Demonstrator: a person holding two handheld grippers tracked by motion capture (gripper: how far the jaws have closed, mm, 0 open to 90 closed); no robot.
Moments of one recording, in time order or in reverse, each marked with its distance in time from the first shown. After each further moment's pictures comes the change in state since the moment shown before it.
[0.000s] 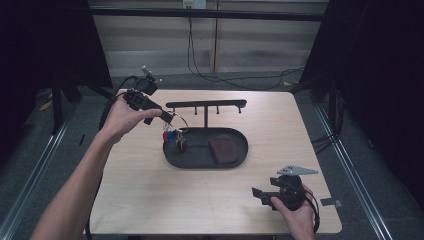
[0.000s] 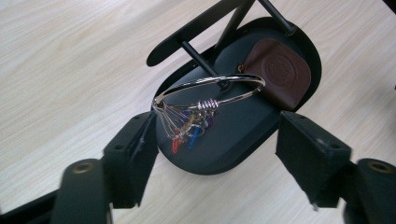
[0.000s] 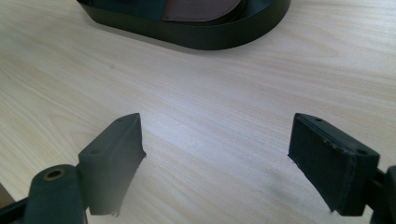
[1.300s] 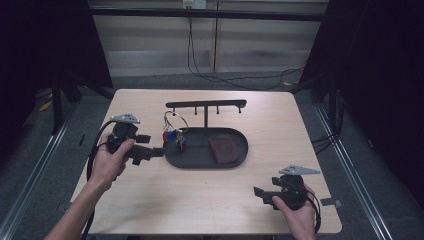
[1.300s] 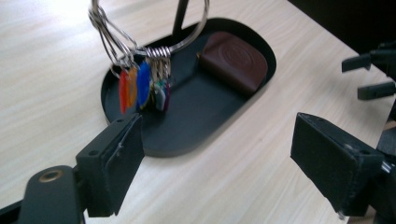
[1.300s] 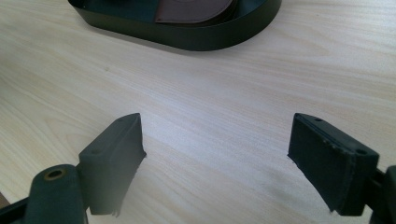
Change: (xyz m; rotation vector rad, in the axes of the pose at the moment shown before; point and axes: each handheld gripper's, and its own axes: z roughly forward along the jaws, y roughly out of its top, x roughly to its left) left arm -0.018 -0.120 0.010 -0.265 -0.128 0.037; right arm -0.004 -0.001 -0.002 -0.007 -0.012 0.018
